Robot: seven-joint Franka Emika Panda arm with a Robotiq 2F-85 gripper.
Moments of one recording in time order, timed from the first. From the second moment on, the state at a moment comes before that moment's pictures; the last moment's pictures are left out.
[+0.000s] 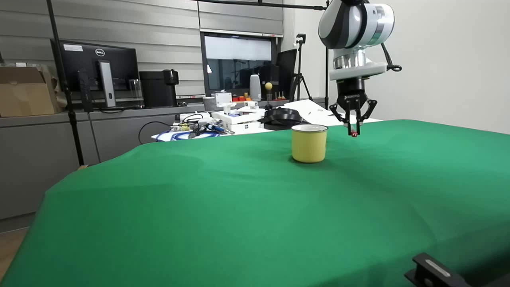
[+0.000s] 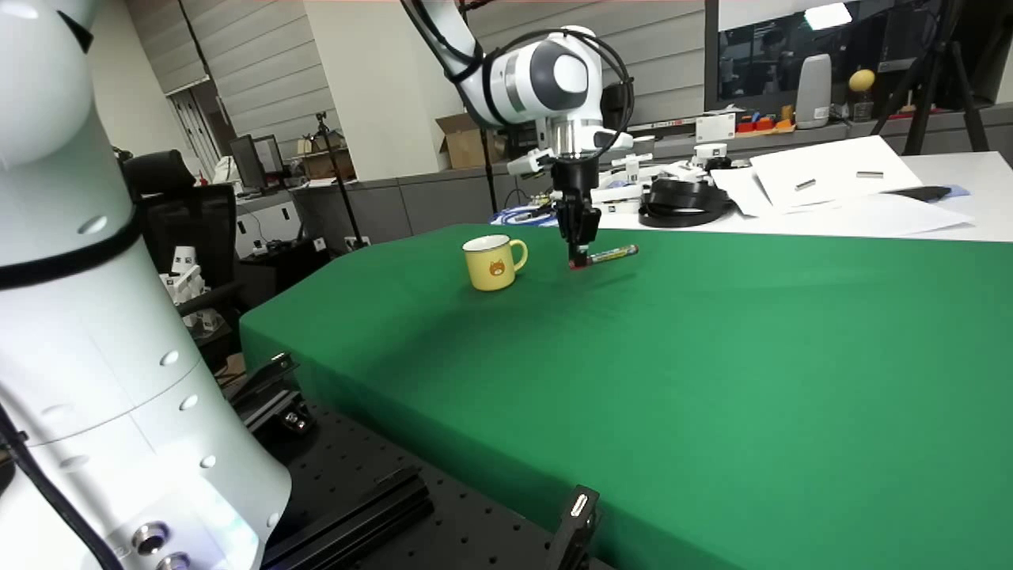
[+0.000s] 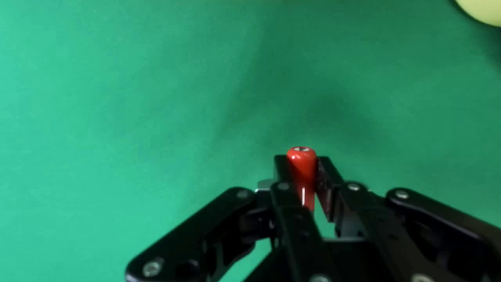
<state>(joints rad) 0.08 0.60 -0.16 -1.86 0.08 2.27 0.54</state>
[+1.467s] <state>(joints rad) -0.03 0.71 -0.12 -1.41 0.38 1.21 0.63</state>
